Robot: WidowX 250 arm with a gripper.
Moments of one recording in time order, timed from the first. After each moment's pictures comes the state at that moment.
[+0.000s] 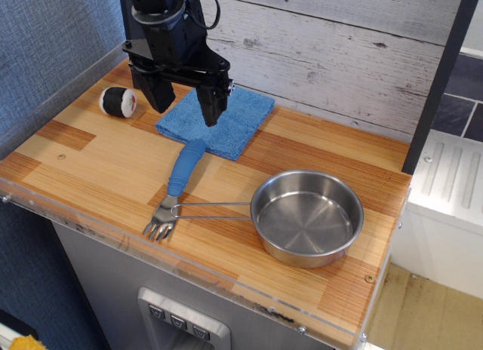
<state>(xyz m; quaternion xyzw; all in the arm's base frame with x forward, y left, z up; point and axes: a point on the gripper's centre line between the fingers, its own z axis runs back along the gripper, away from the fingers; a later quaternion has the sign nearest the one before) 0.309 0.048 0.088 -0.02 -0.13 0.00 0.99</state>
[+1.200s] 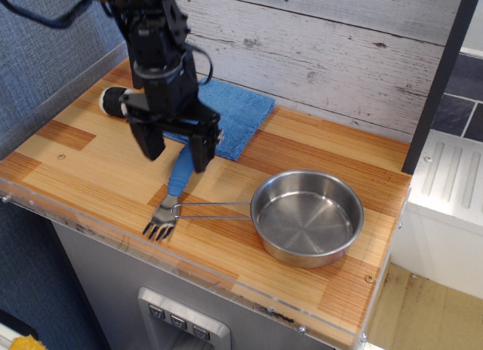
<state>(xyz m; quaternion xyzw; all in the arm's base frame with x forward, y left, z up) 0.296 0.059 0.028 -0.03 -0.05 0.03 1.00</state>
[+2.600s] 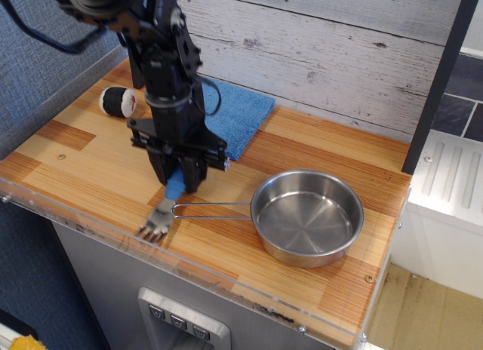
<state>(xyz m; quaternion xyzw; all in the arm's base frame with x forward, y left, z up) 0.286 0.048 0.026 -0.01 -0.05 0.02 1.00</state>
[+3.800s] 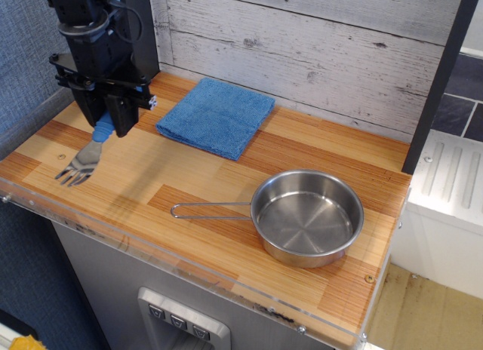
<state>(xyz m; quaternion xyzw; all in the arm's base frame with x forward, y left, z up) 0.280 0.120 0.065 0.01 -0.06 0.01 1.00</state>
